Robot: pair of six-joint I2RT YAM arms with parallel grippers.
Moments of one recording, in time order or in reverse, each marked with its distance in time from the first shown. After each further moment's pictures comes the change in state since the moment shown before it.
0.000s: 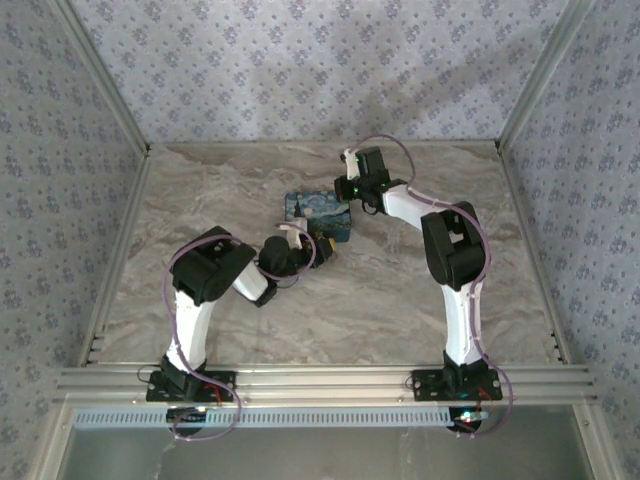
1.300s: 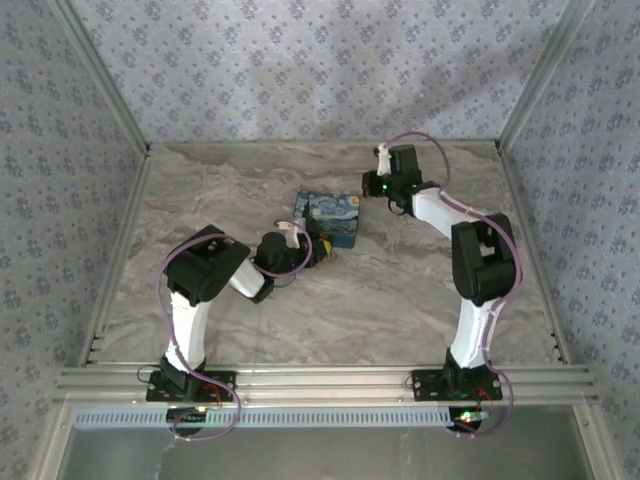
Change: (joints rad) left arm 0.031 -0.037 0.002 -0.118 0.114 -0.065; right arm -0.124 -0.246 -0.212 0.008 -0.027 0.085
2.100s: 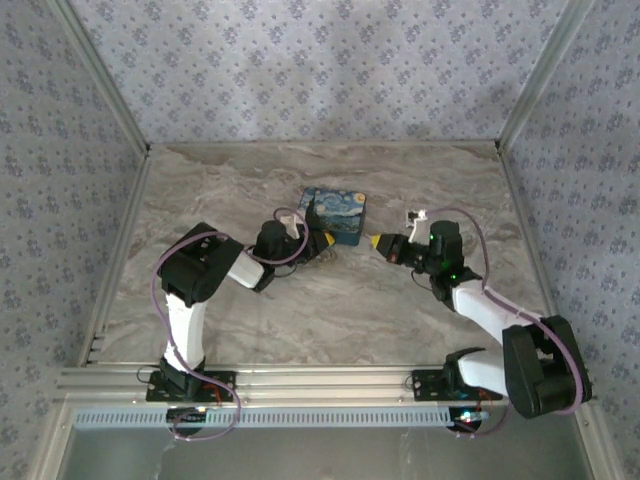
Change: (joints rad) left arm 0.035 -0.030 0.080 -0.119 0.133 -0.265; right arm -0.026 -0.691 -0.891 0.433 -0.356 0.448
